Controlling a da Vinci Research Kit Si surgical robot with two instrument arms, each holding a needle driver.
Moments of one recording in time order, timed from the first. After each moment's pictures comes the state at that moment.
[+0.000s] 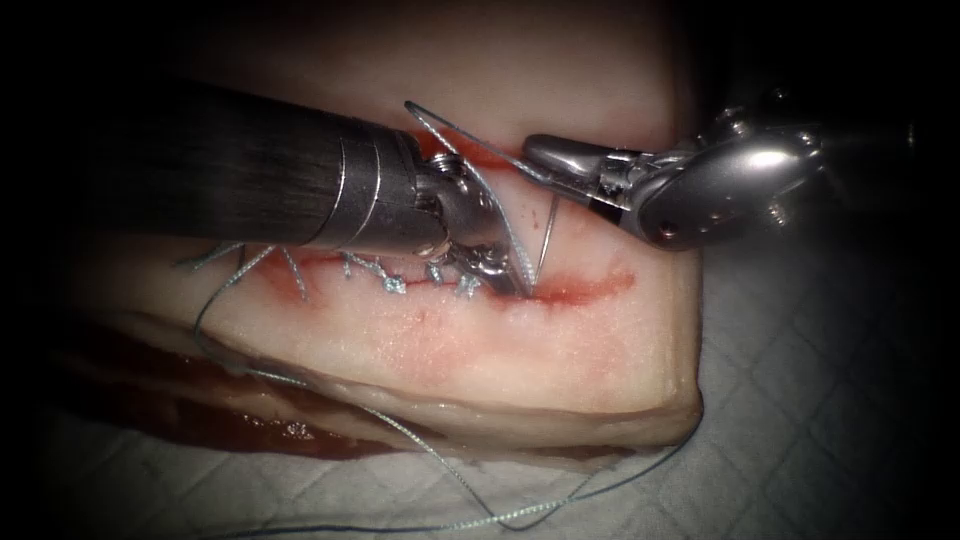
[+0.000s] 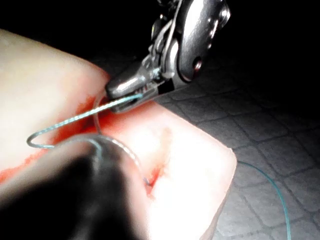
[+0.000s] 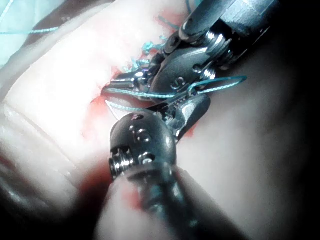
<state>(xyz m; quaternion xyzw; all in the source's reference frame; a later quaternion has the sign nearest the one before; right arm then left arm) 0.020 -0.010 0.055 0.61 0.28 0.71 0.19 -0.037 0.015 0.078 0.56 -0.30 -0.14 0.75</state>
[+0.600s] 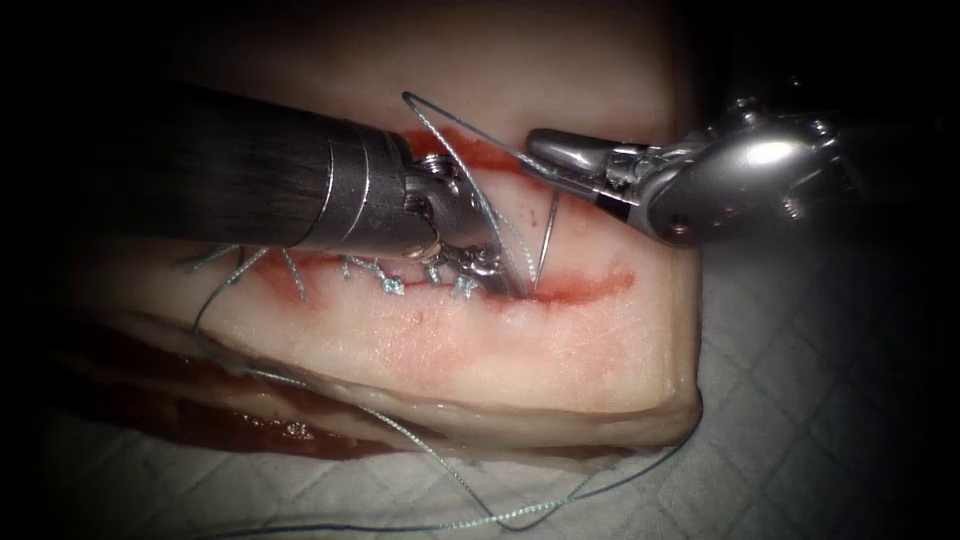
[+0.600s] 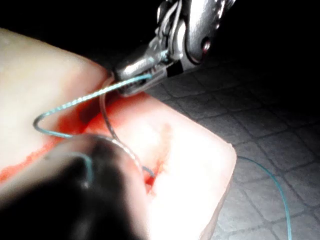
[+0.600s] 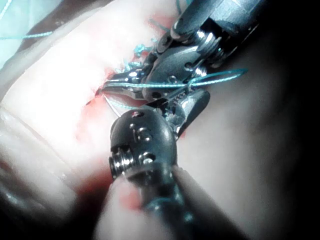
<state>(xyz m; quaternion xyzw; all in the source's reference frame) 0.020 -0.010 0.053 0.62 0.29 0.71 0.19 -0.037 0.015 0.078 0.54 -0.29 -0.14 0.78</state>
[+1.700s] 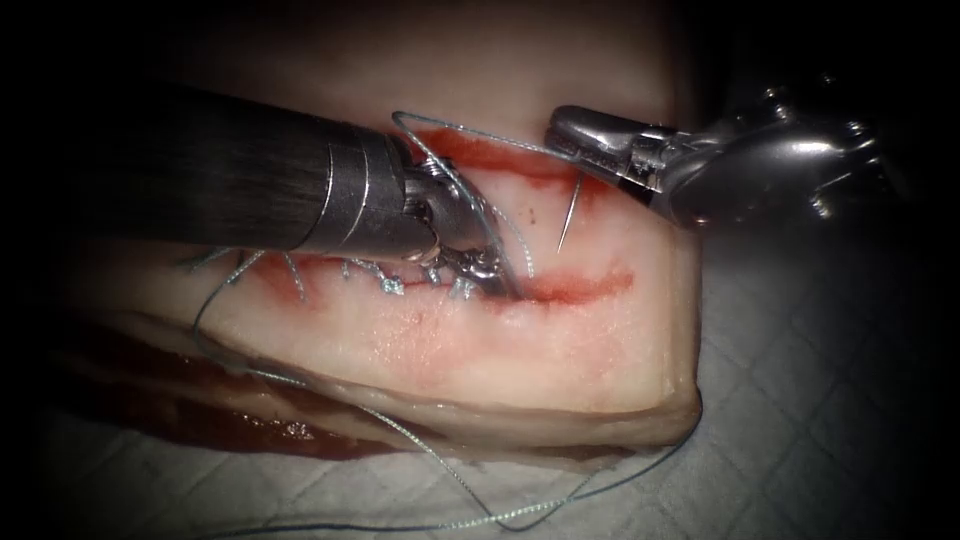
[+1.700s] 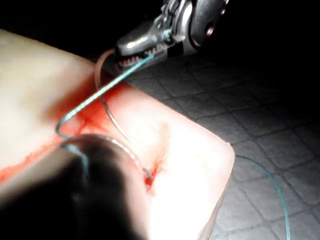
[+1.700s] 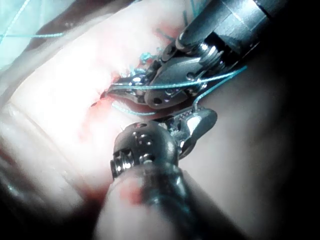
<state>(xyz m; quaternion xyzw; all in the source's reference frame) 0.018 -0.009 0.051 0.58 0.36 0.69 0.23 -0.037 0.014 0.078 0.54 -0.29 -0.14 0.78</state>
